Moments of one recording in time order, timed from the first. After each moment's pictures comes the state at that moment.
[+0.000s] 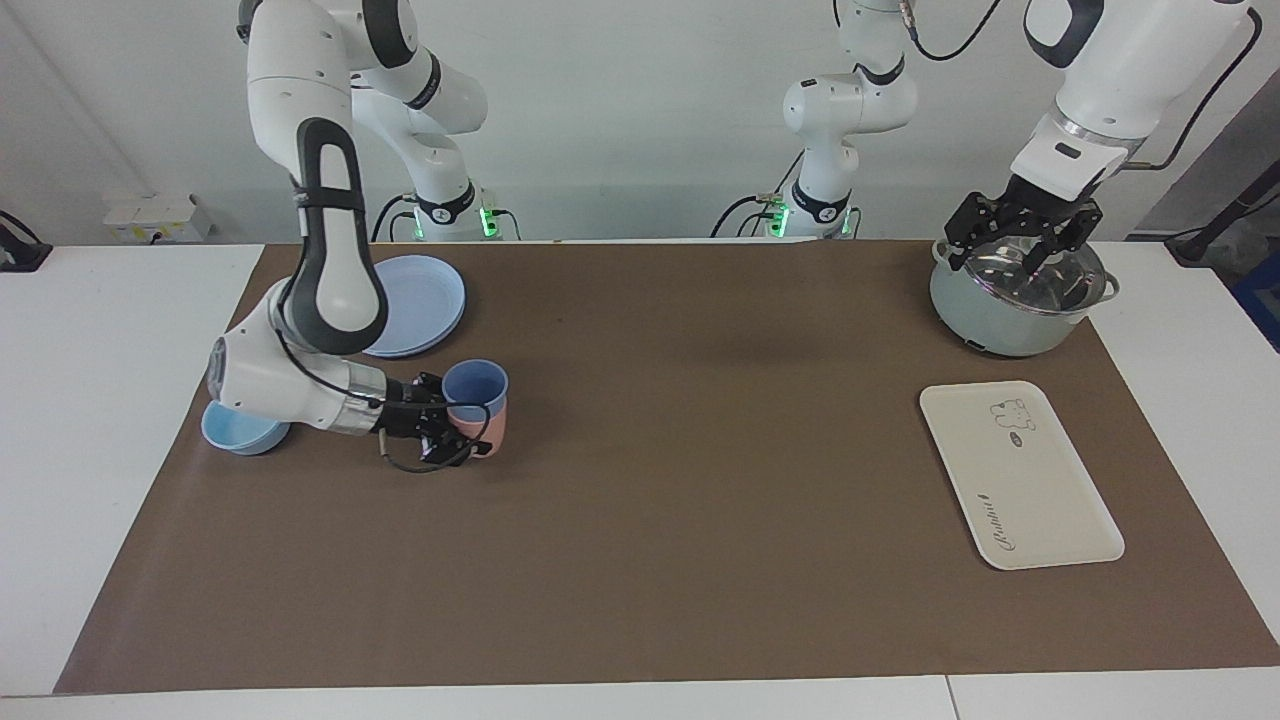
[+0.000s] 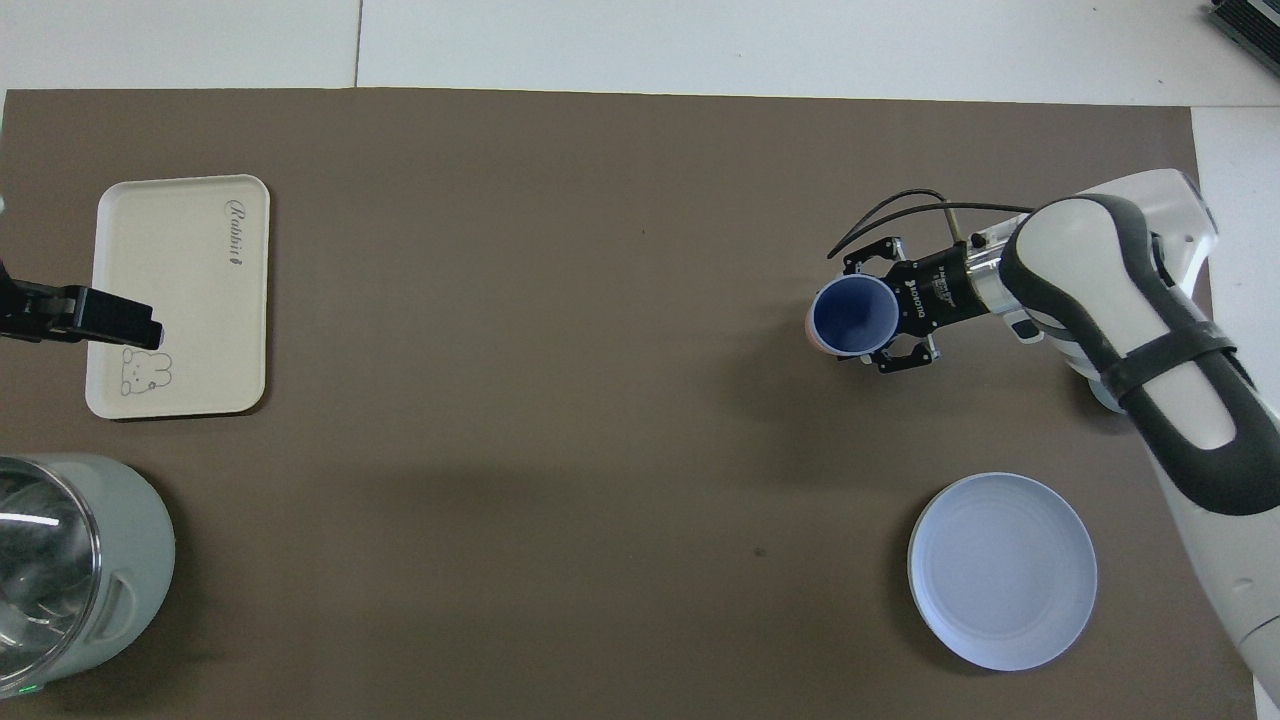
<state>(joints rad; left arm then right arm) 0.03 -0.04 -0.07 -1.61 -0.03 1.57 0.09 -0.01 0.42 0.07 -1.77 0.77 1.93 0.91</state>
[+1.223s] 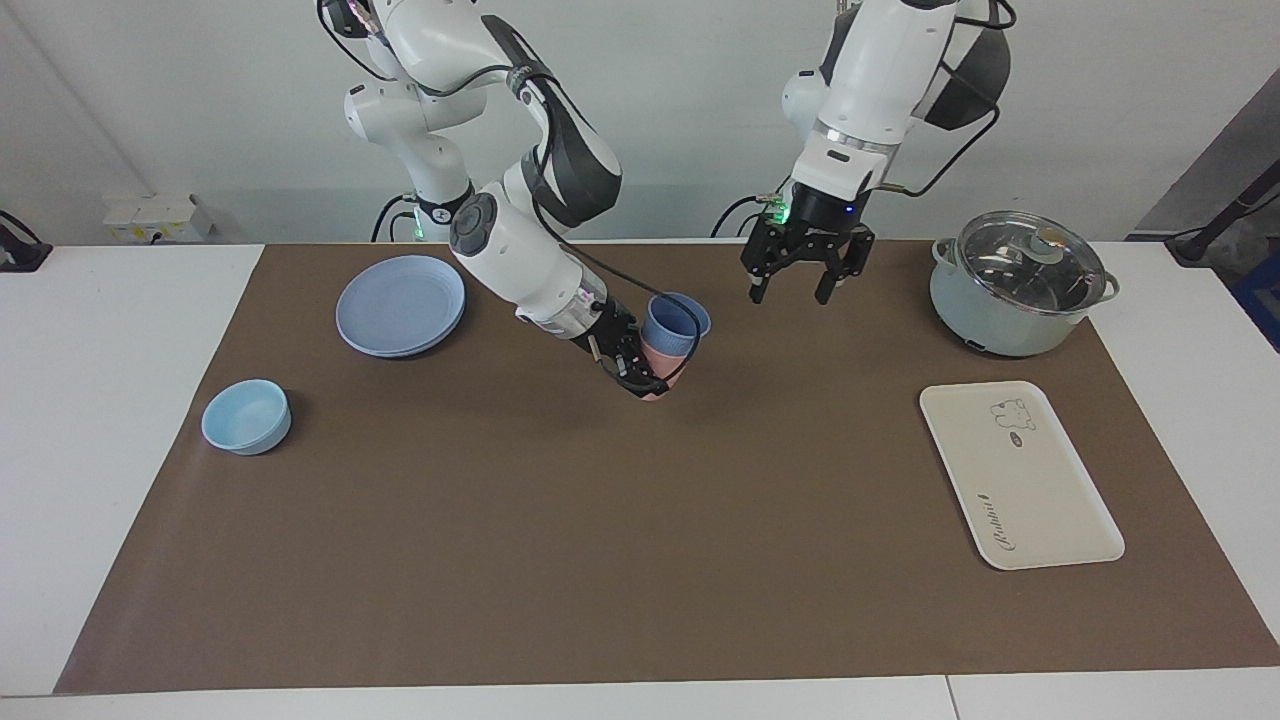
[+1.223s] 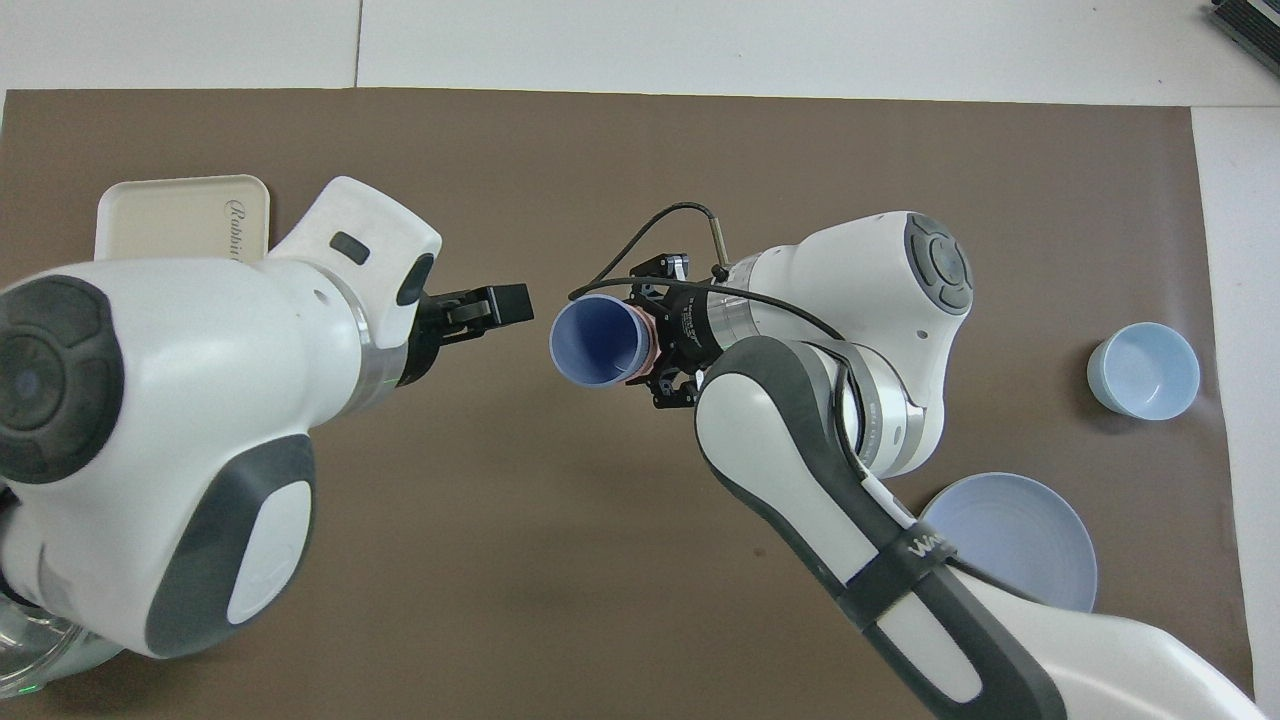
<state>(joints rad) -0.38 -0.09 -0.12 -1.90 -0.12 2.16 -0.60 0.41 0.29 0.07 -1.78 0.68 2.26 1.44</state>
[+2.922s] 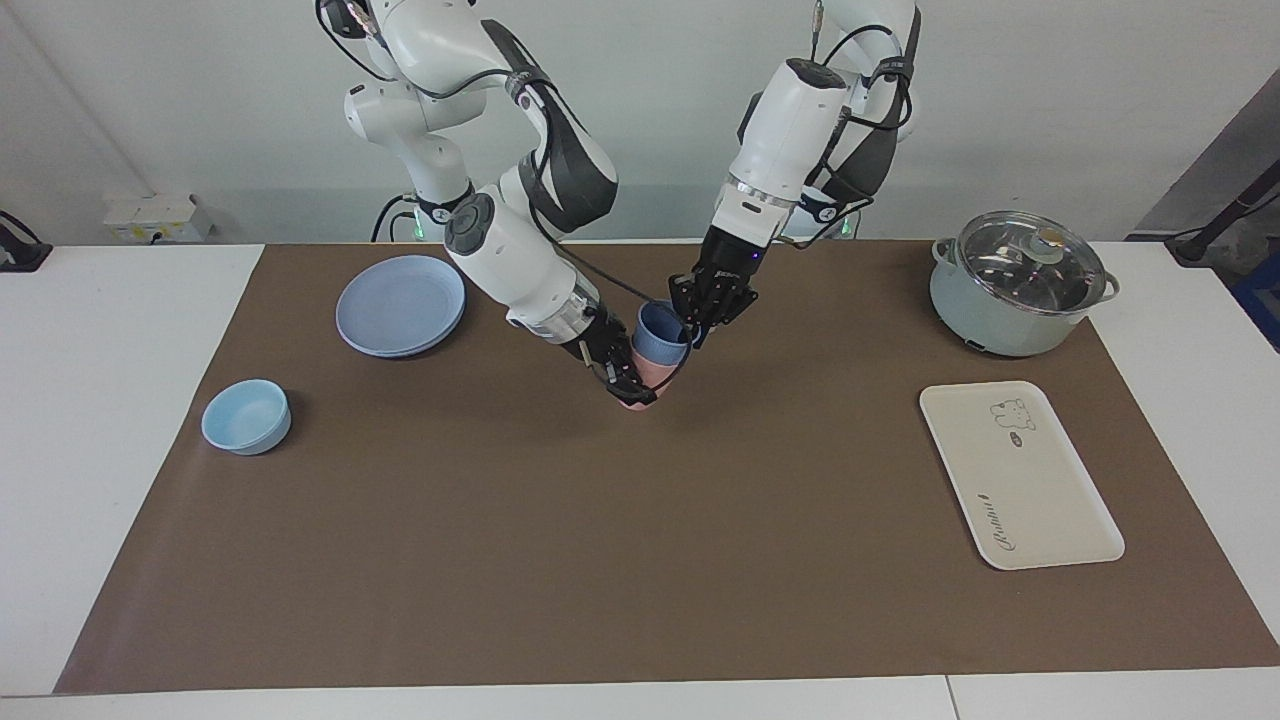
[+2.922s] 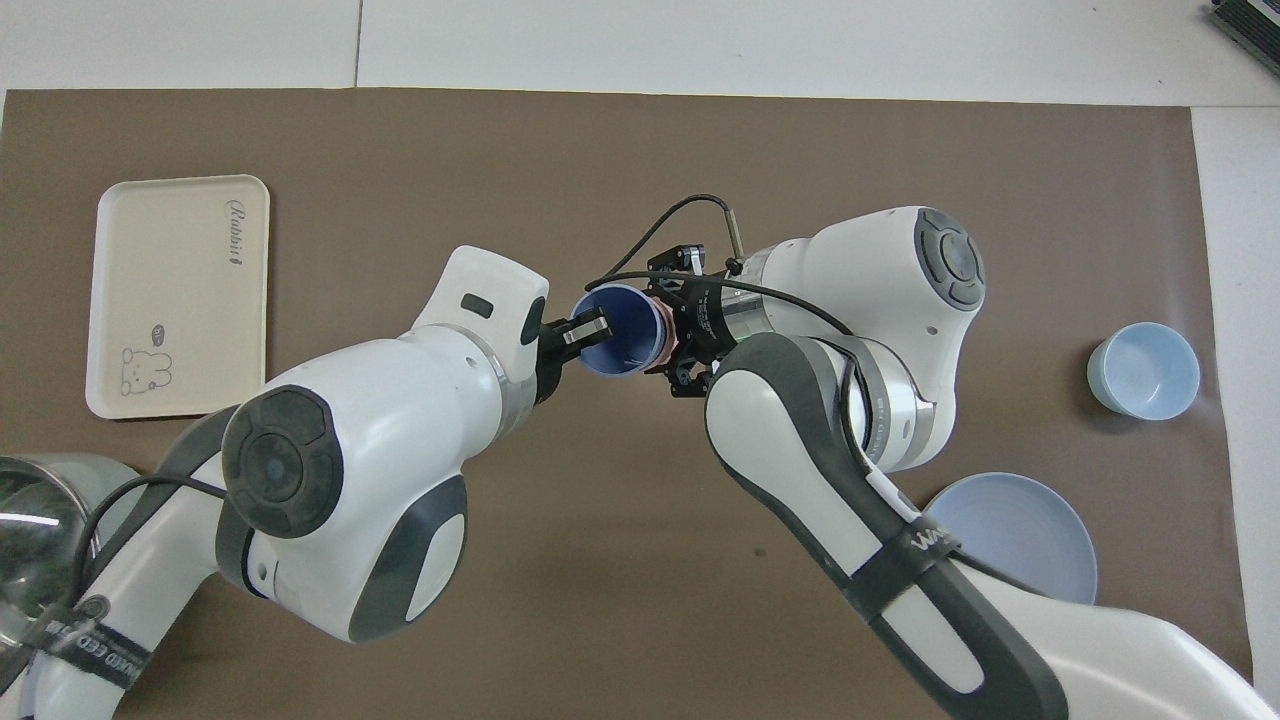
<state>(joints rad) -0.49 -0.02 -0.12 -2.03 -0.21 2.52 -0.77 0.40 0.29 0.06 -1.78 0.63 2.28 1.44</state>
